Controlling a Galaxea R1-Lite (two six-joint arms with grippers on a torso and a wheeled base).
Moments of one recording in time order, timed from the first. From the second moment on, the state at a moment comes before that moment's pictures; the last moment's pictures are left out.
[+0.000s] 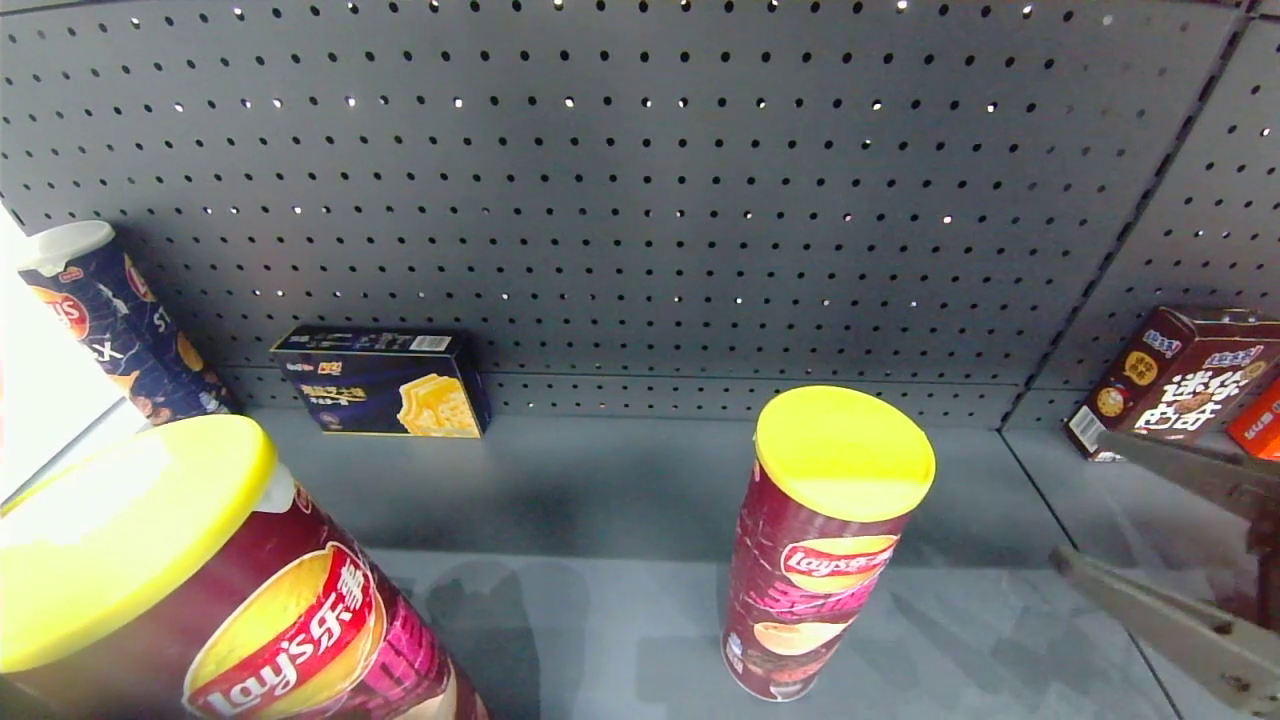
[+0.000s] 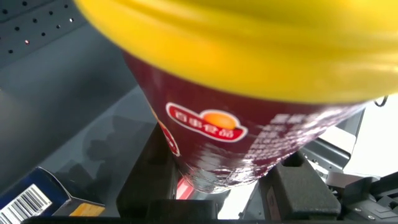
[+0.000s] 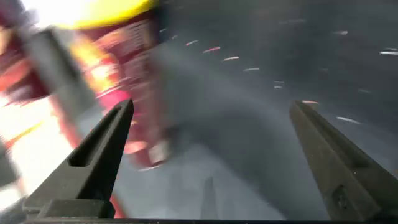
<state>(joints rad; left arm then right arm) -0.62 0.90 -0.61 -0.03 -0.37 0.03 0.50 0.96 -0.33 -0.71 0.25 -0.09</state>
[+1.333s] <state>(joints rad) -0.62 0.90 -0.58 -0.05 -0.39 0.03 -0.10 0.11 -0.13 -0.21 0.06 -0.23</state>
